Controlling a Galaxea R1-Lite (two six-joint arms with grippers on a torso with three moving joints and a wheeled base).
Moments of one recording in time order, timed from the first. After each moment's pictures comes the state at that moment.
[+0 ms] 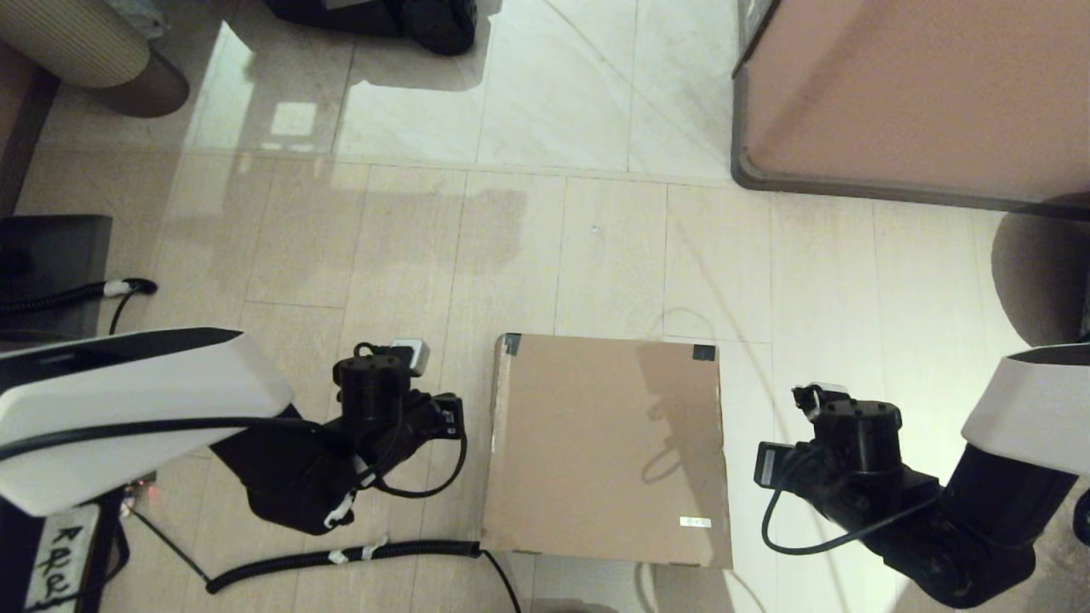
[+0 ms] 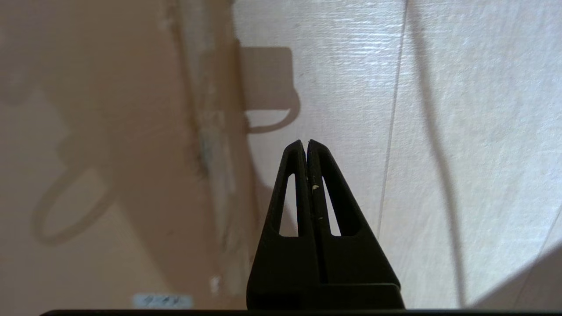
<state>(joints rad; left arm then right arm) -0.34 2.26 -0.87 -1.06 0.07 -0.07 0.26 2.13 -0.48 -1.15 -0.24 0.28</state>
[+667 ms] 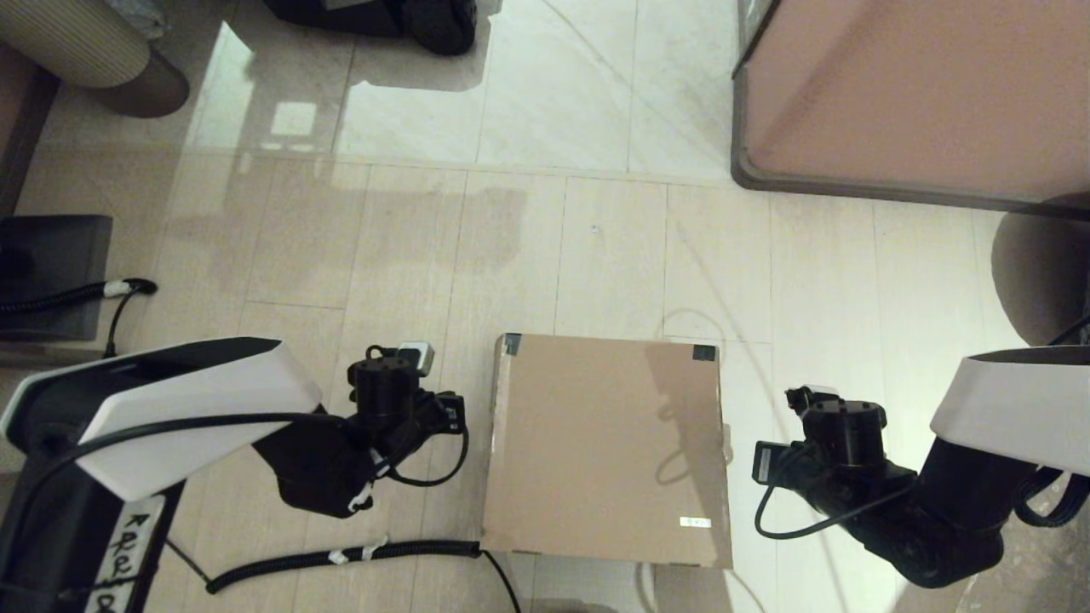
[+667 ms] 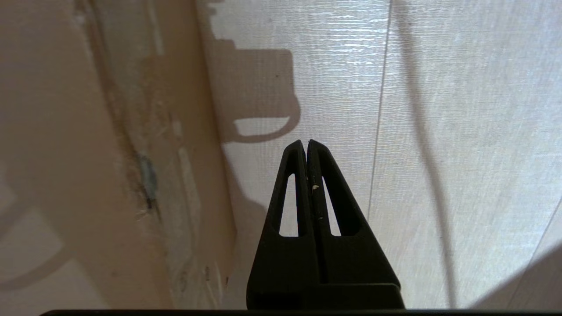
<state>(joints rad) -0.32 2.39 -1.01 -1.06 0.07 -0.05 0.22 2.22 -0.56 -1.14 -0.24 0.26</state>
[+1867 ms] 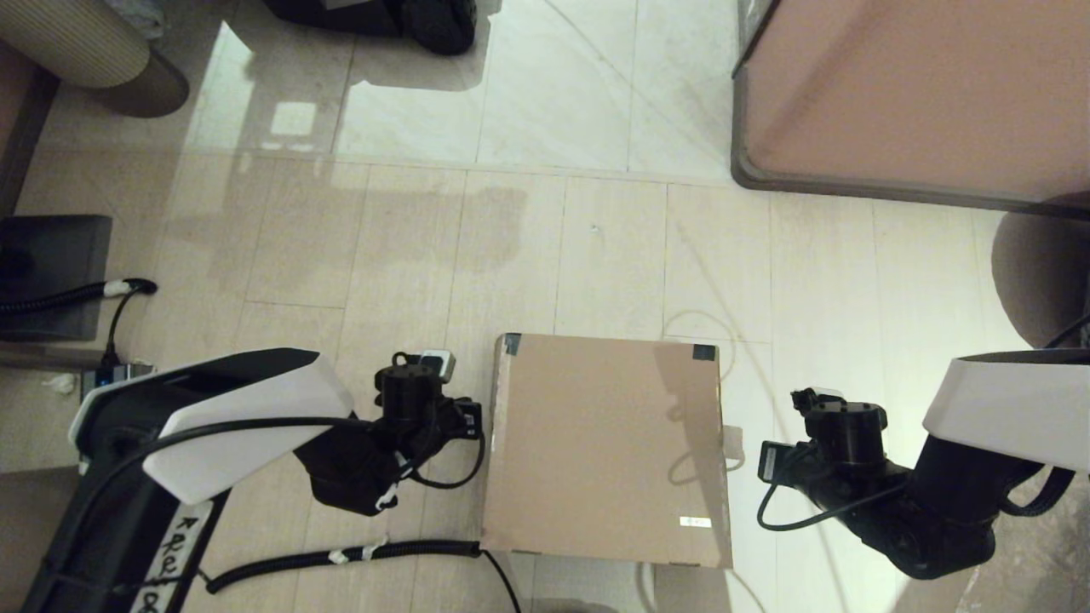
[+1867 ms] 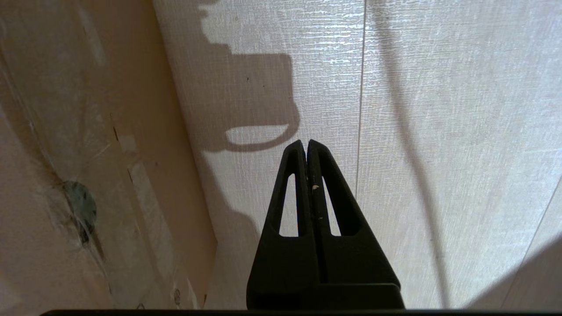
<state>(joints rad) -0.35 2.48 -1.11 -1.03 0.07 -0.04 0.18 2.27 -0.59 -1.15 -0.24 0.26</state>
